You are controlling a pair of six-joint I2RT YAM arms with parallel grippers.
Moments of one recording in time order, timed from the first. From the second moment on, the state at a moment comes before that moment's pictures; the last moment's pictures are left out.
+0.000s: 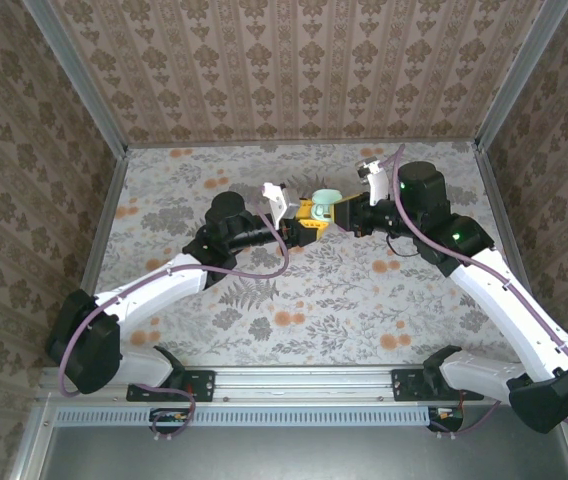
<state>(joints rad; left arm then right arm) -0.76 1.35 0.88 0.47 0.65 -0.03 0.46 1.13 1.22 -0.54 -0.40 0.29</state>
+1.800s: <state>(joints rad) -0.76 1.35 0.88 0.48 0.65 -0.03 0.39 1.04 1.21 -0.53 -0.30 0.40</state>
